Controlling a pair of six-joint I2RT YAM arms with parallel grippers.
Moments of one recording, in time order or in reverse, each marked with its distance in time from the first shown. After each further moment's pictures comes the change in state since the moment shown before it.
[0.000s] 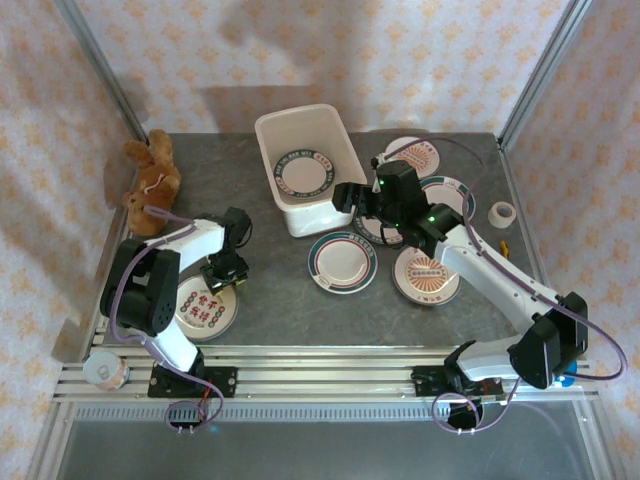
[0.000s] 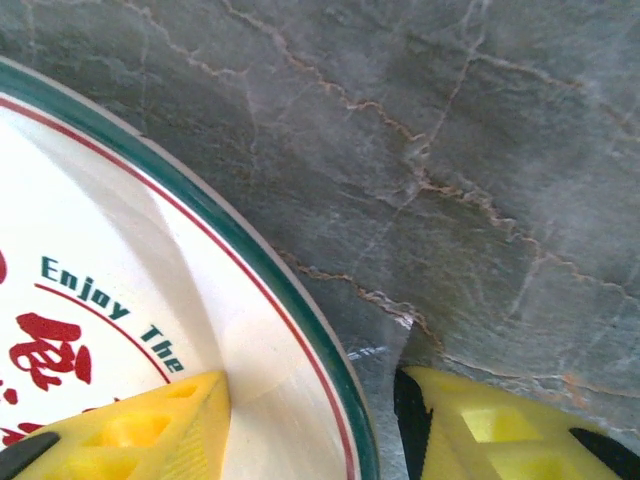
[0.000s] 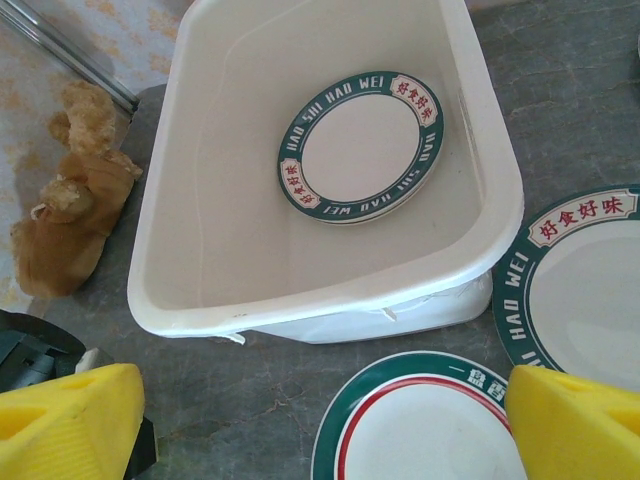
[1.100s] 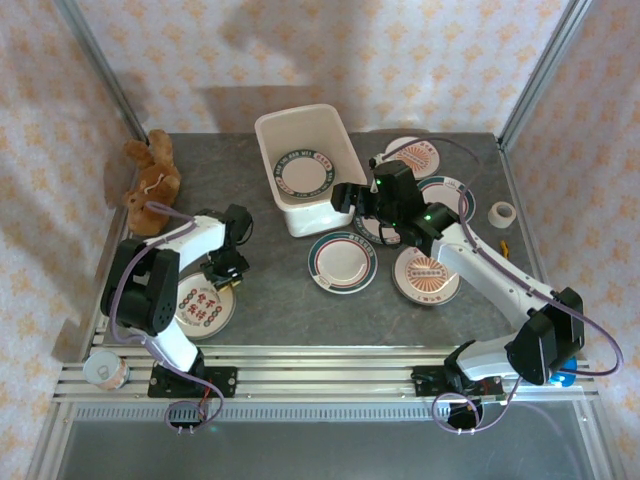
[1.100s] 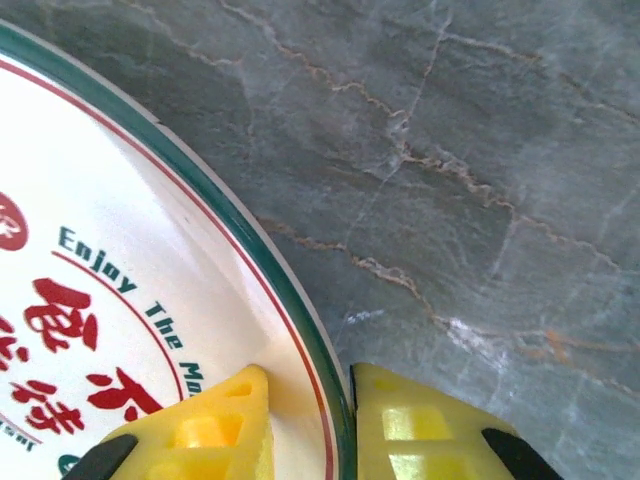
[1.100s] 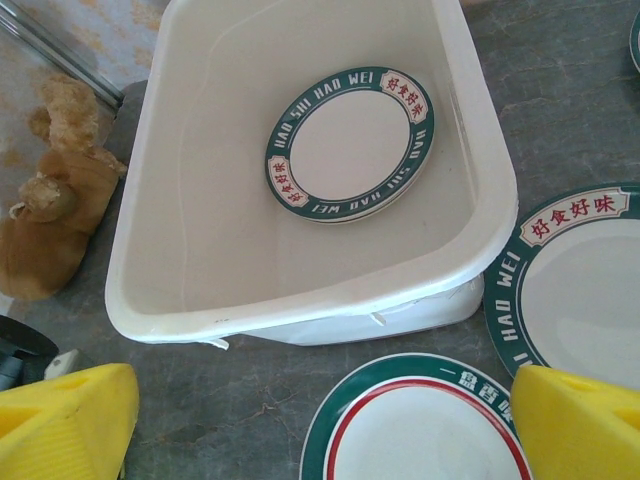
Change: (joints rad) left arm -0.006 -0.009 0.055 -0.080 0.008 0.037; right arm 0.000 0.023 0.000 0.009 0.015 -0.011
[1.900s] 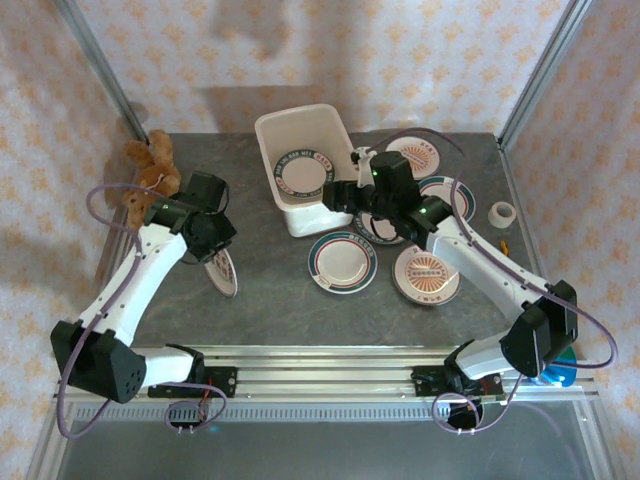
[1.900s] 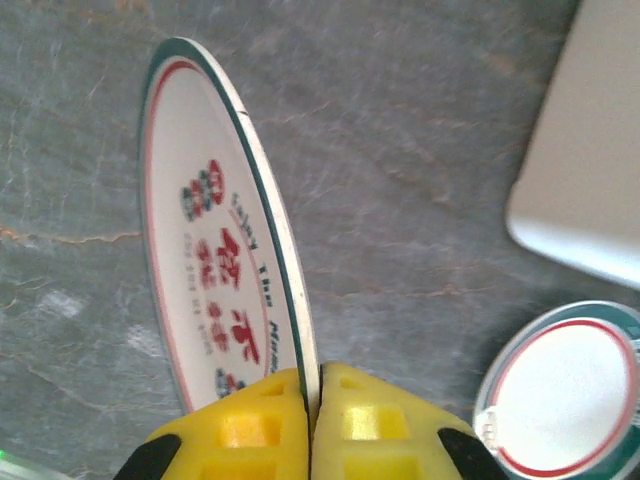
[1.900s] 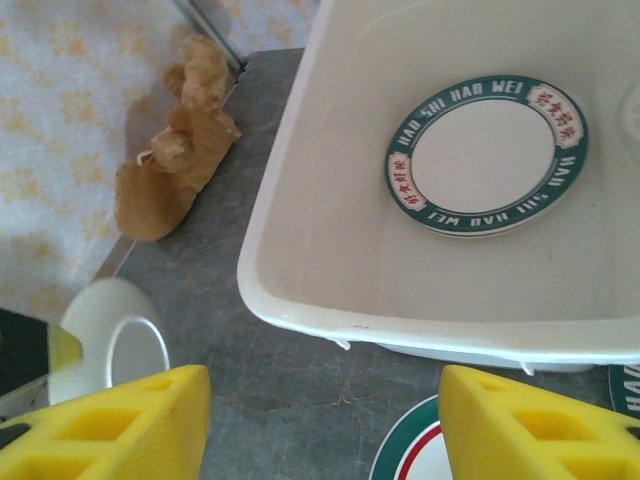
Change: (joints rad) left arm 0.001 -0.399 0.237 -0.117 0.020 -0.063; right arm 0.018 0.053 0.072 0.058 -0.232 -0.124
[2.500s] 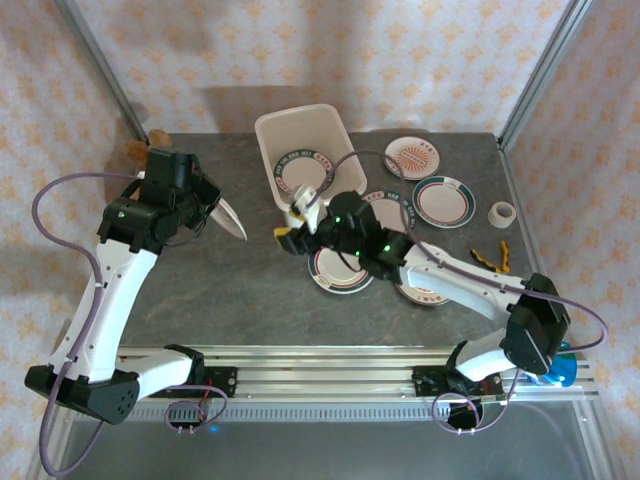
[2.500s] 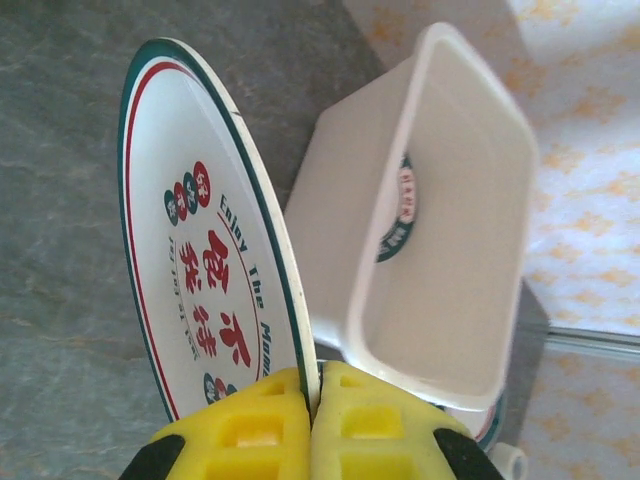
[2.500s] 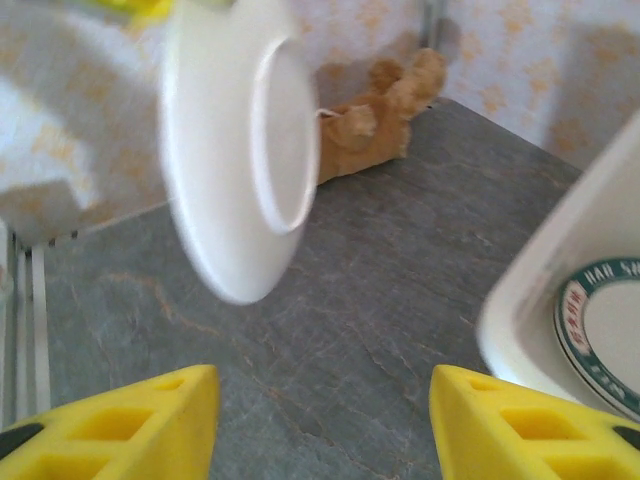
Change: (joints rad) left arm -0.010 -0.092 0.262 0.101 -0.004 -0.187; right arm 0.299 0.023 -0.179 0.389 0.031 -0.473
